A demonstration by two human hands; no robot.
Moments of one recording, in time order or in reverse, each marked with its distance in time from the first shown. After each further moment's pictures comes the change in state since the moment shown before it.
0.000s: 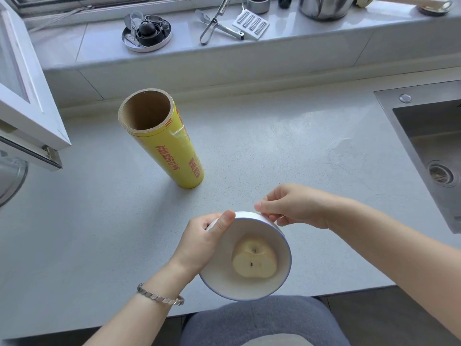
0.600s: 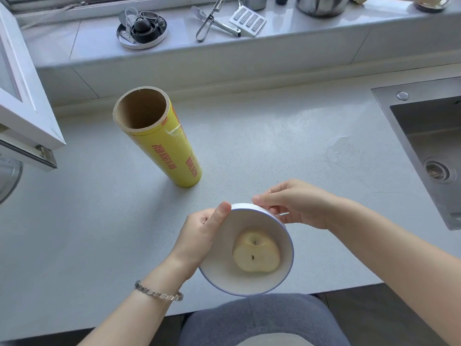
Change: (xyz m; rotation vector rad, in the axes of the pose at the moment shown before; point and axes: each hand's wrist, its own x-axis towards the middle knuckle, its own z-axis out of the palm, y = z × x) left_hand 0.001 0.011 0.003 -0.108 0.011 -0.069; right_hand -0.001 0.007 -0.005 0.270 -0.007 -0.025
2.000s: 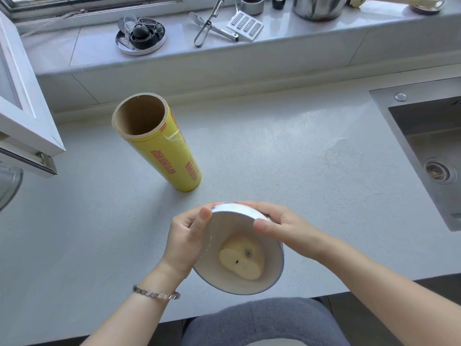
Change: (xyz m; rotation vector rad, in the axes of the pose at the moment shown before) left_hand 0.006 -0.012 -0.011 -0.138 0.092 0.200; right_hand -0.005 0.034 0.025 -0.079 -0.113 -0.472
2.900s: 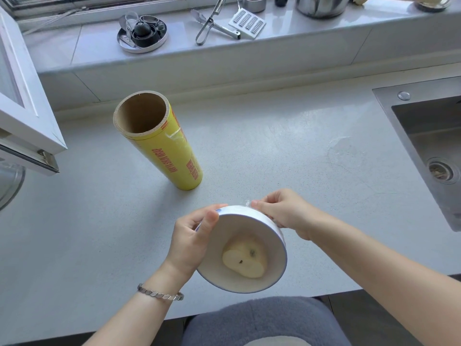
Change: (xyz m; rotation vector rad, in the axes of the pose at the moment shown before) left_hand -0.002 -0.004 0.003 0.058 -0.003 0.051; right_hand 0.030 -0.001 -0.010 -0.105 0.319 0.441
